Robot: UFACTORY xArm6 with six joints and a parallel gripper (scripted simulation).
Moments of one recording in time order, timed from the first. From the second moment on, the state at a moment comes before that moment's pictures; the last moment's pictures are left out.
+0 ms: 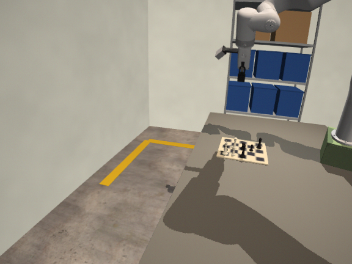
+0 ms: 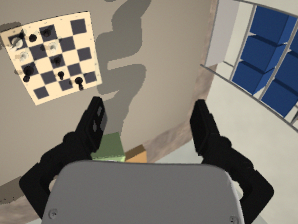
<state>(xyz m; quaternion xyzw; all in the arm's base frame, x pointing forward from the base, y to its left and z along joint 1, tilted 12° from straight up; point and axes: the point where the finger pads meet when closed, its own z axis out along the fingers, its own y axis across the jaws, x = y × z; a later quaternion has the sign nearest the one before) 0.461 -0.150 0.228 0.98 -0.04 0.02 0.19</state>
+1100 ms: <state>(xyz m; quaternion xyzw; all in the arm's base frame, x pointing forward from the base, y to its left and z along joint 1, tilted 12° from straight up) 0.445 -0.046 0.177 0.97 0.14 -0.08 -0.19</state>
